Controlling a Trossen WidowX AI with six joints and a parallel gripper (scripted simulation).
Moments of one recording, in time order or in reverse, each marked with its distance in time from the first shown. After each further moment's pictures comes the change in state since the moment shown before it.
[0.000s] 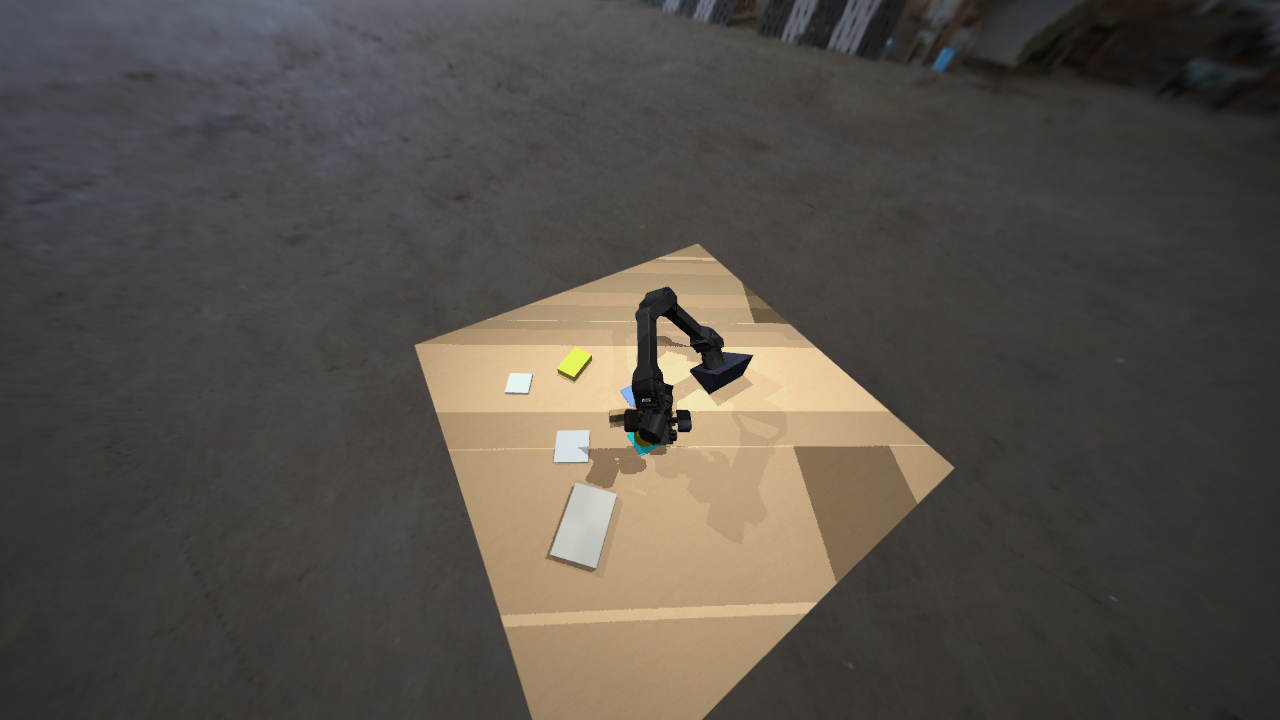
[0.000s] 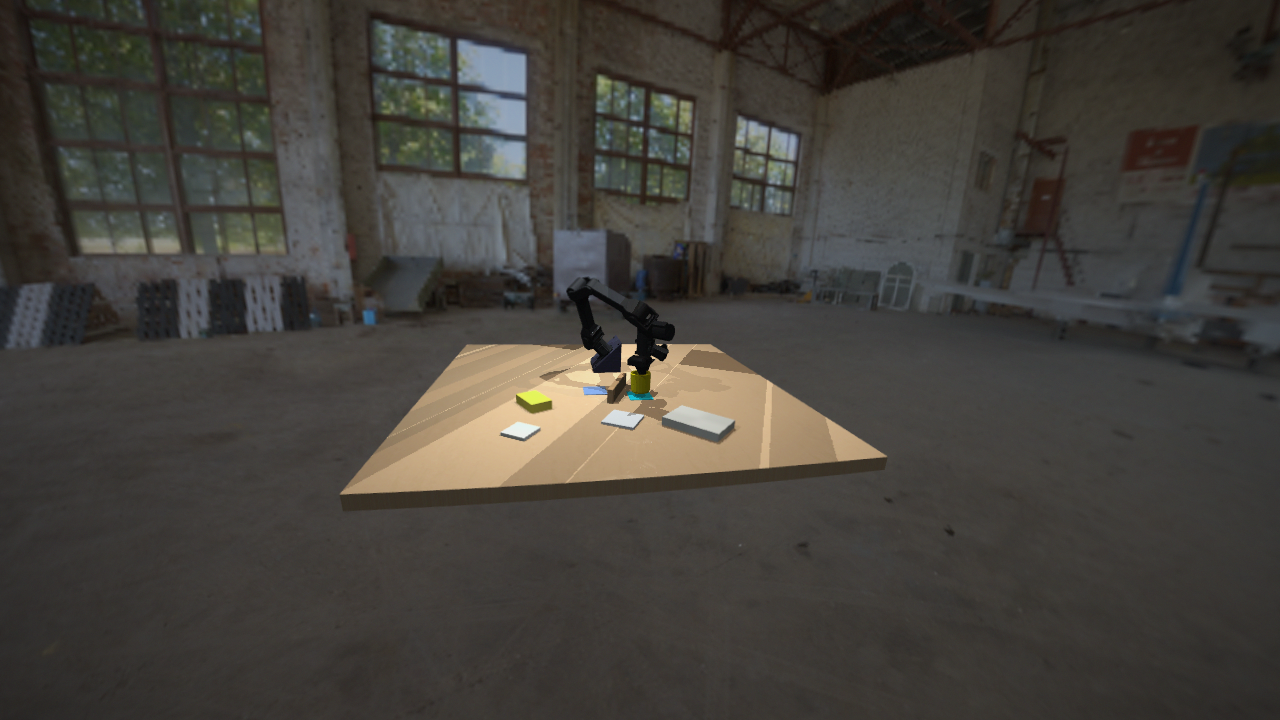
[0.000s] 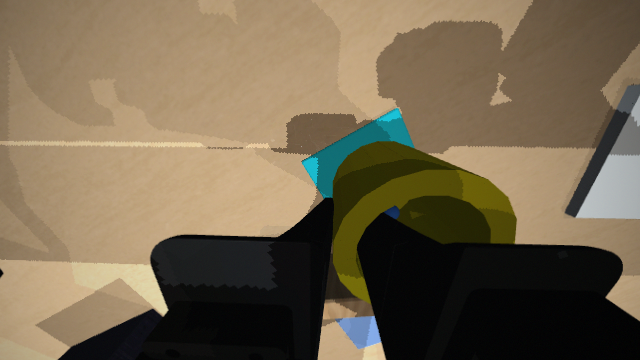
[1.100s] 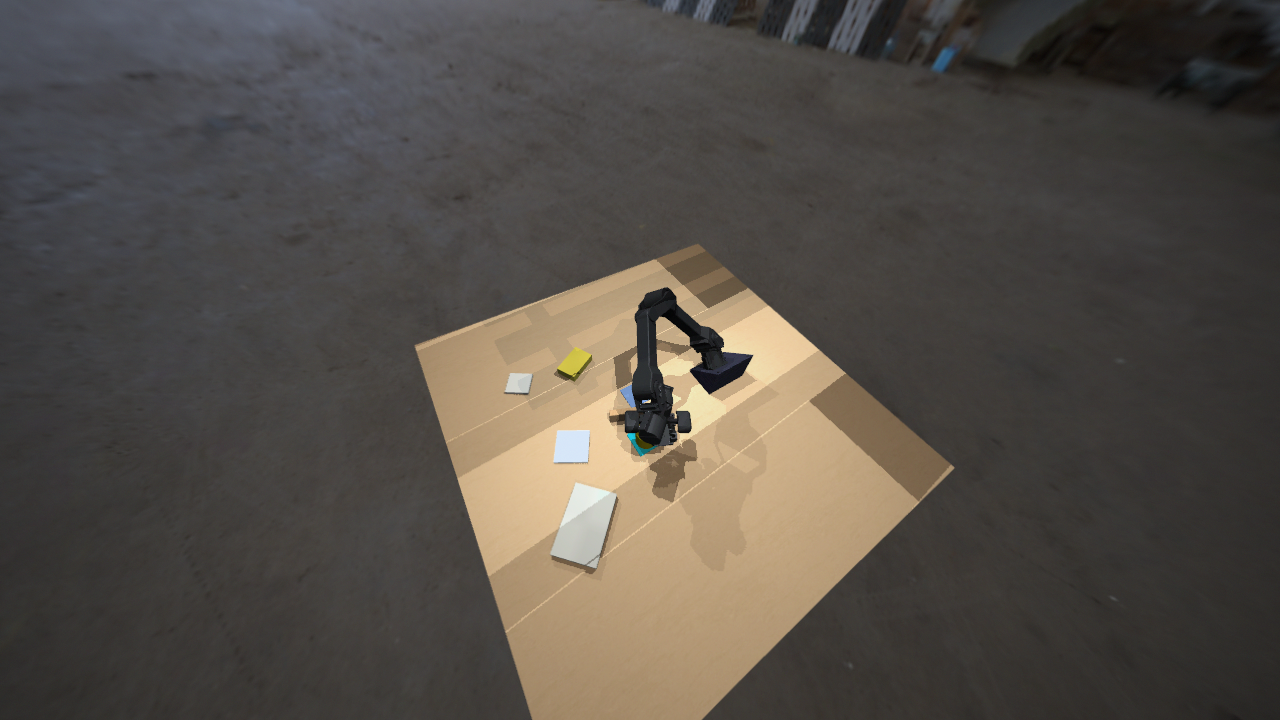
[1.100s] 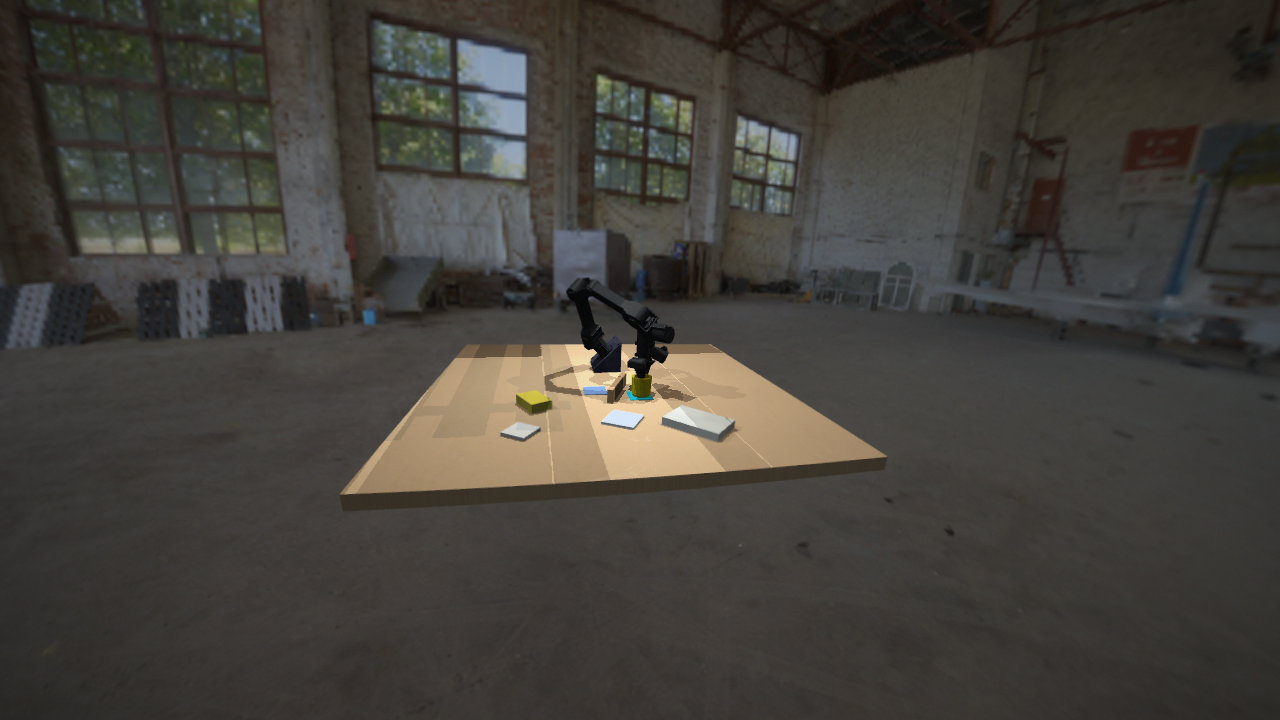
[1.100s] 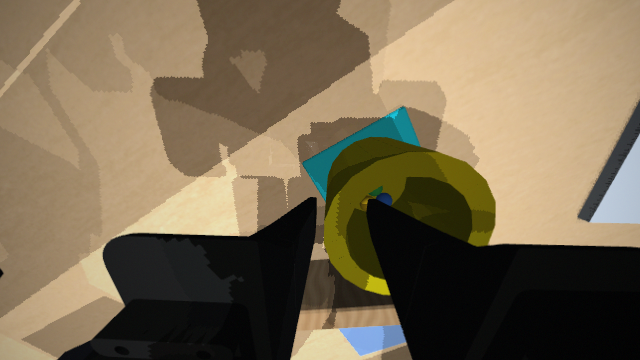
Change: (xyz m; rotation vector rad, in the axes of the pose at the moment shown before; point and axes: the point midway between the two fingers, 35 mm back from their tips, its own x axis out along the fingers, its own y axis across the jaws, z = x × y) arm 0.008 0.001 -0.001 -0.002 0.003 0.001
